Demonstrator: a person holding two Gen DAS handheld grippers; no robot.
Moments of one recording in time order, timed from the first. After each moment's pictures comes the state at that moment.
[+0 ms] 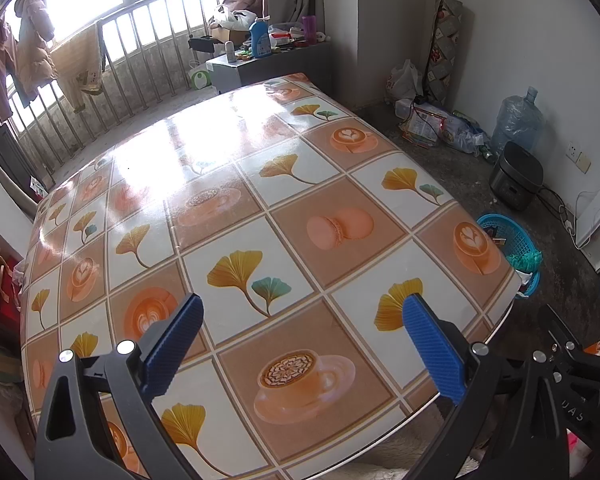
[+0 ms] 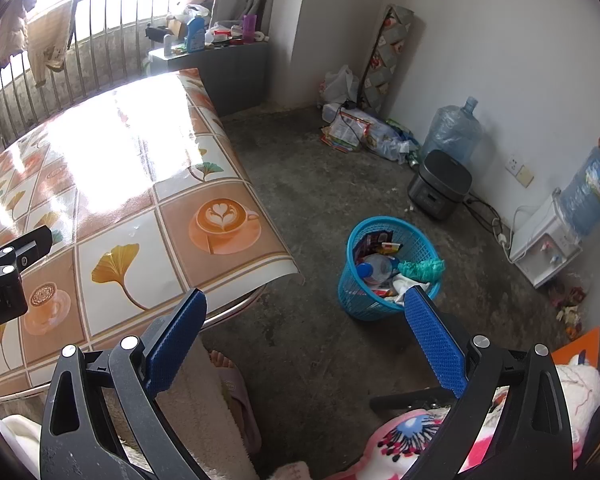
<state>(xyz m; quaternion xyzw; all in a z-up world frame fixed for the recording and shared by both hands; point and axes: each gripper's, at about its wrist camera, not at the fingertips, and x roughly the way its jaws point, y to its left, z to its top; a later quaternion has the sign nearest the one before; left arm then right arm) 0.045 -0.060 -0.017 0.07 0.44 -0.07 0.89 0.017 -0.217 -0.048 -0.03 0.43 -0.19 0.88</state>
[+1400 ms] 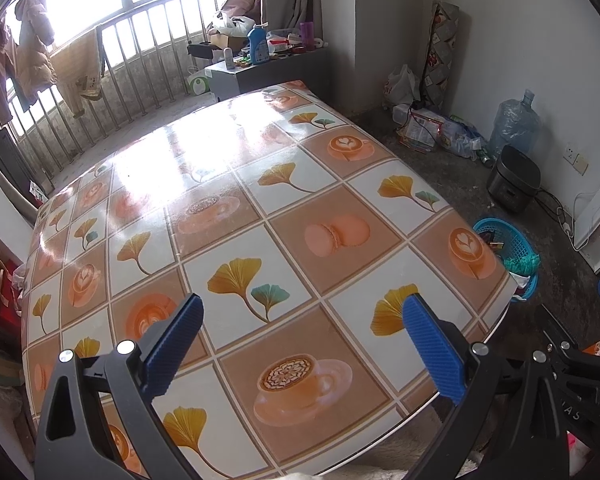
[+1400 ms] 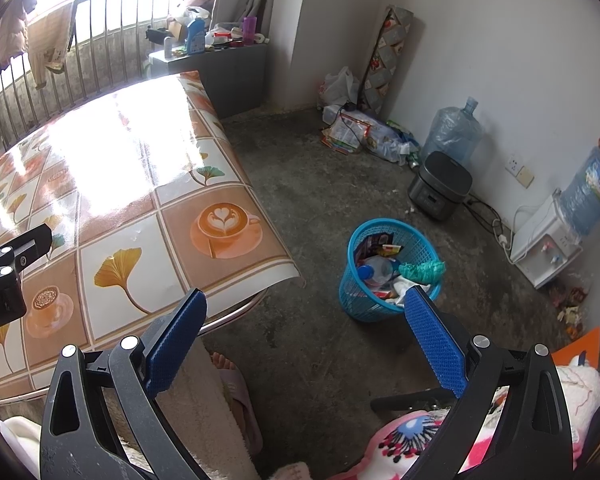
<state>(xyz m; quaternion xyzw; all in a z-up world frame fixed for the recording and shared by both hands) 0.043 -0.060 -0.012 0.07 0.43 -0.07 0.90 0.016 -0.213 -0.048 -0.03 0.43 -0.19 0.88</state>
